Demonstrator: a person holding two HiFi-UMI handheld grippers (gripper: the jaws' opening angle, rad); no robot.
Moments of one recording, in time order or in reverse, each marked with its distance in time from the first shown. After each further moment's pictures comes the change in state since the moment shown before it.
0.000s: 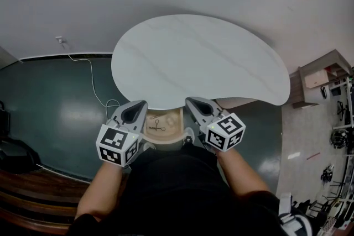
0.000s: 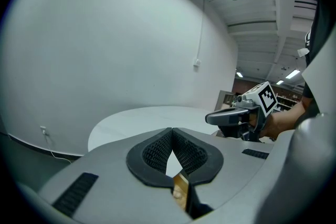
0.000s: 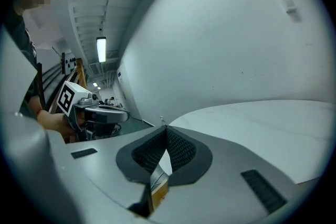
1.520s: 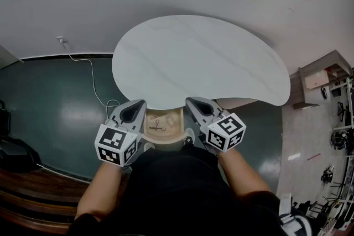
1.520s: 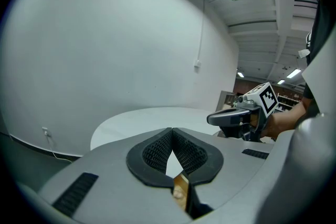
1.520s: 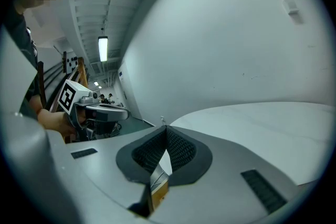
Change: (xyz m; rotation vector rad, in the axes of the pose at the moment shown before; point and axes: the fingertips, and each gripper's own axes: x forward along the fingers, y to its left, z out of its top) left arm -0.003 0.002 0.004 0.002 -0.007 0.015; right arm -0.001 0.002 0.002 -0.013 0.000 0.009
